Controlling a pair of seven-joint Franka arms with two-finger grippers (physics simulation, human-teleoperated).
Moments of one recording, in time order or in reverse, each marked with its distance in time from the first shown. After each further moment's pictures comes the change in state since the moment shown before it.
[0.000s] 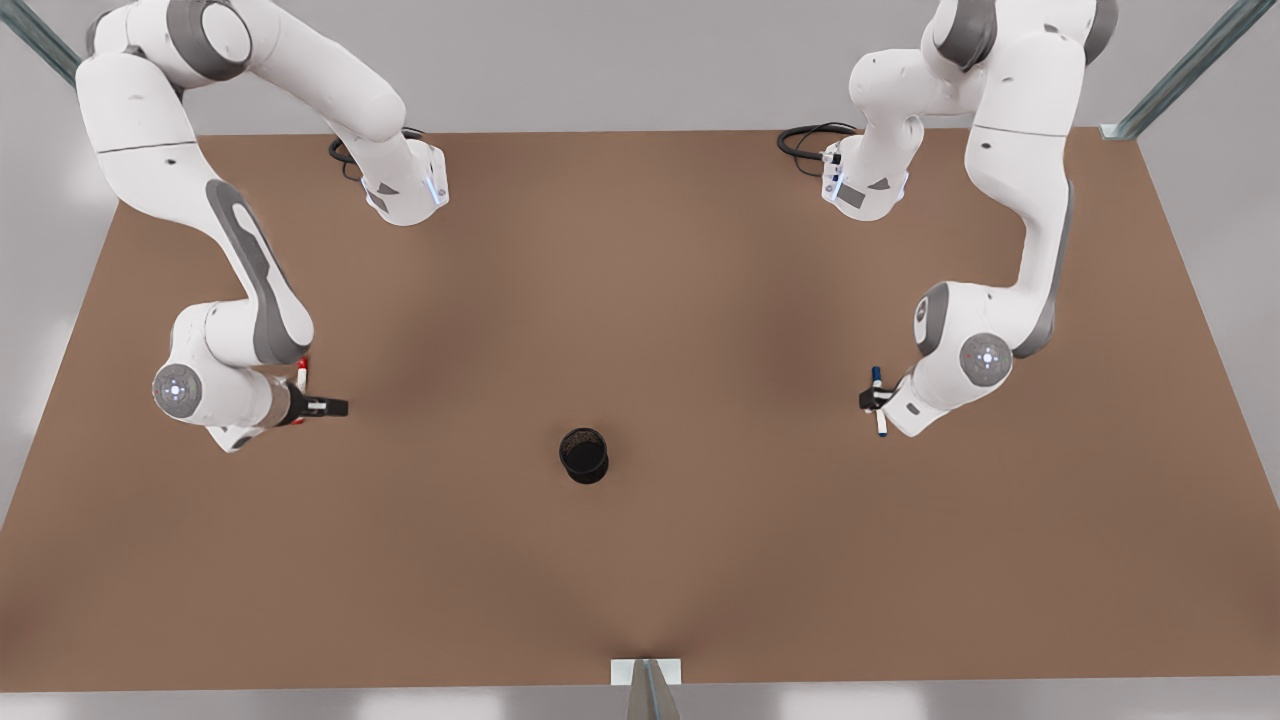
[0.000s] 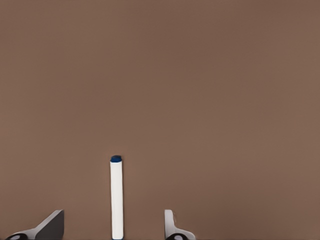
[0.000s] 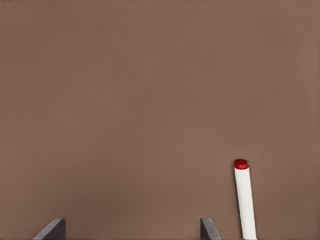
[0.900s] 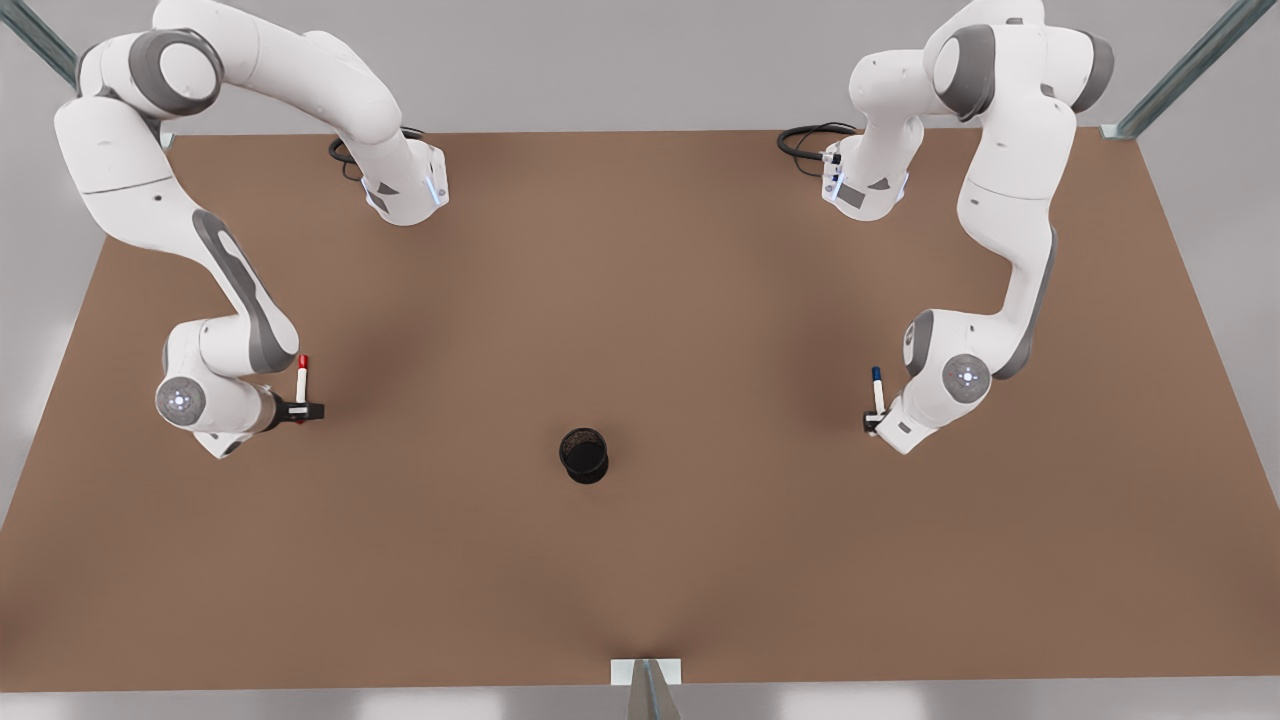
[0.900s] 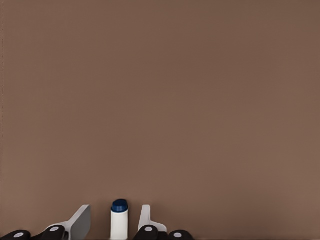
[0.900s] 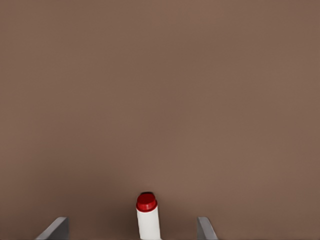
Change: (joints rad) left arm 0.038 0.162 -0.002 -0.004 0.062 0.224 -0.045; right arm -0.113 0.189 -0.018 0.005 -0.335 0.079 -0.012
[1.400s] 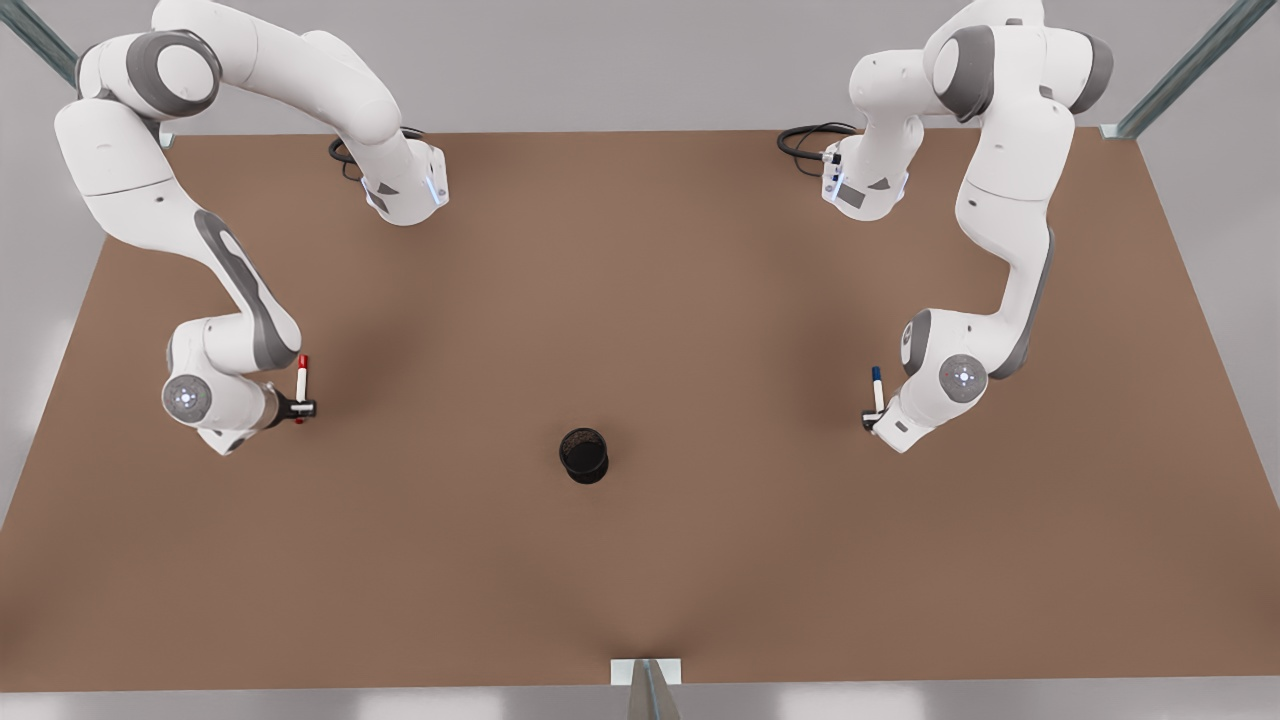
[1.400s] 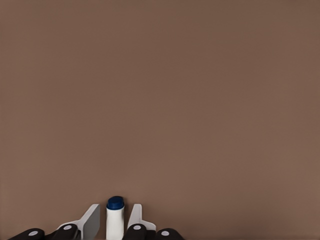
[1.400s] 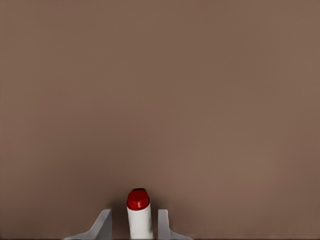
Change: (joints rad) left arm -0.005 0.008 -0.001 -0.002 0.002 0.001 -0.006; right arm -0.012 -0.007 0.003 -0.033 -0.029 0.017 0.010
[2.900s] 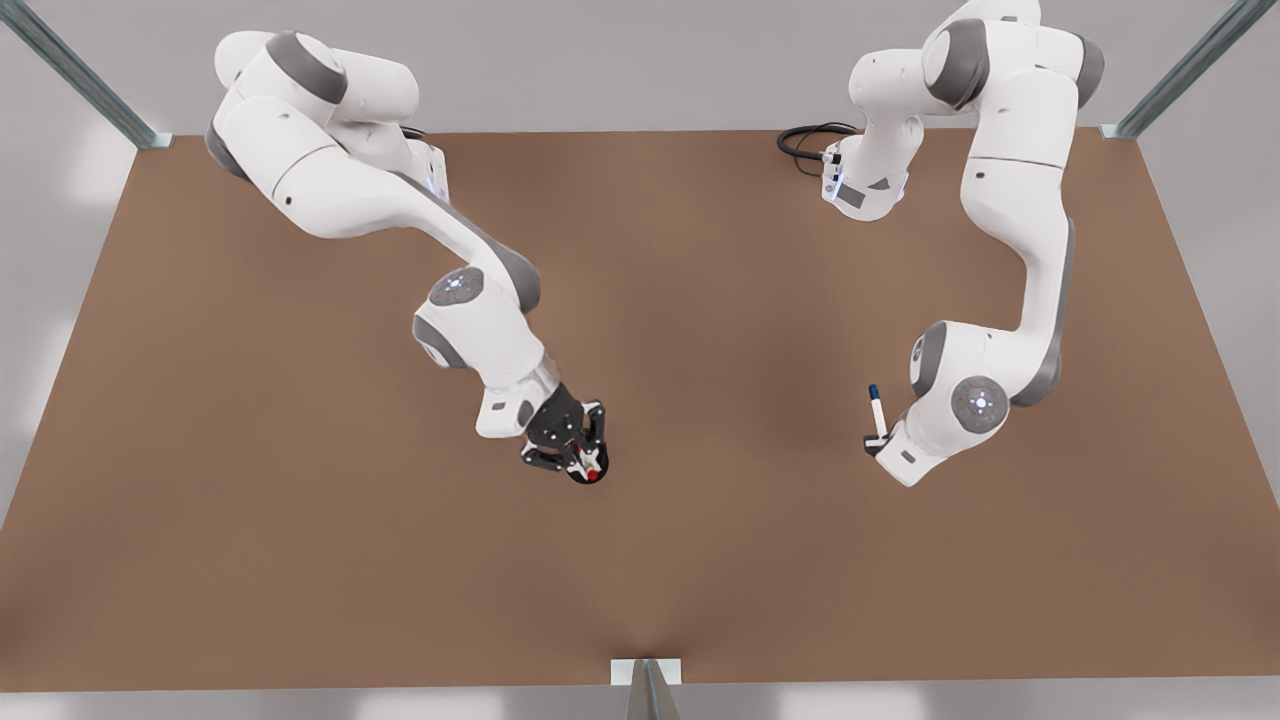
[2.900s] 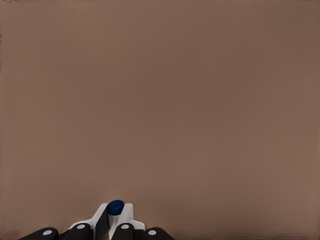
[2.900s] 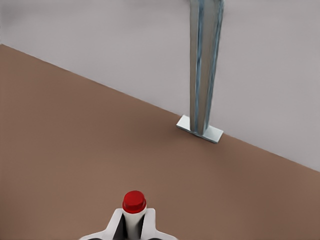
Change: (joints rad) left arm -0.039 -0.010 -0.044 0.363 0.006 -0.389 -0.069; right arm 0.784 0.041 0.167 0.494 -0.061 0.449 0.283
